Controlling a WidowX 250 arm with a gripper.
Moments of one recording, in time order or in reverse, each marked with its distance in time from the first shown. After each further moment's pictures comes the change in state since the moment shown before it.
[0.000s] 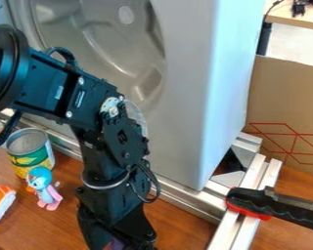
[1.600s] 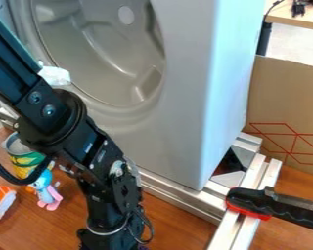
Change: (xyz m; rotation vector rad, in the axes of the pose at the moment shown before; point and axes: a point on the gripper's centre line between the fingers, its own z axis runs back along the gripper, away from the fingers) arm -0.003 0.023 -0.071 0.016 0.063 0.056
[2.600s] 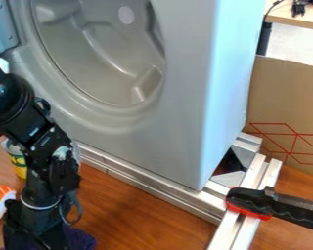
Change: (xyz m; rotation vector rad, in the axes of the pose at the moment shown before) arm -0.042 0.107 0.013 0.233 0.151 0.172
